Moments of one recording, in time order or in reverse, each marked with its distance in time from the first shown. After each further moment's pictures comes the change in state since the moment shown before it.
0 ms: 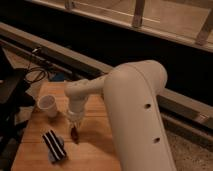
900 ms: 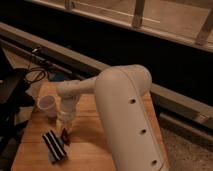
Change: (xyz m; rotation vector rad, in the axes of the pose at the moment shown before) arm -0.018 0.035 0.019 -0.085 0.073 -0.113
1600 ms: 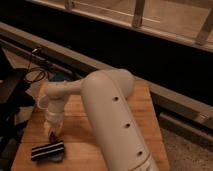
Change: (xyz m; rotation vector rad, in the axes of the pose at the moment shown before) arm -0.031 0.056 0.026 -0.064 0.061 -0.149
